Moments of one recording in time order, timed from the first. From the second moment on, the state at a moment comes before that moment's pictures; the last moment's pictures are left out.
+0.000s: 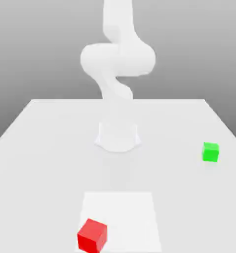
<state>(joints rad) -0.02 -0.71 0.01 -2.31 -0.01 2.33 0.83</state>
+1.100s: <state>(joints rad) -0.13 0.38 0.01 -2.43 -0.01 2.81 1.11</state>
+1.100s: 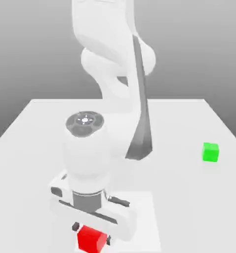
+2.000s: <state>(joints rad) 0.40 -0.11 0.42 -2.70 0.27 2.63 0.42</state>
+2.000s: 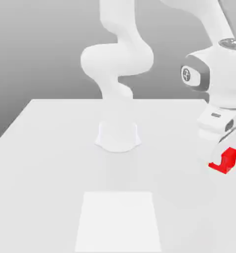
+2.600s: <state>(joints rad) 0.67 -0.15 0.65 -2.85 0.18 2.72 0.17</state>
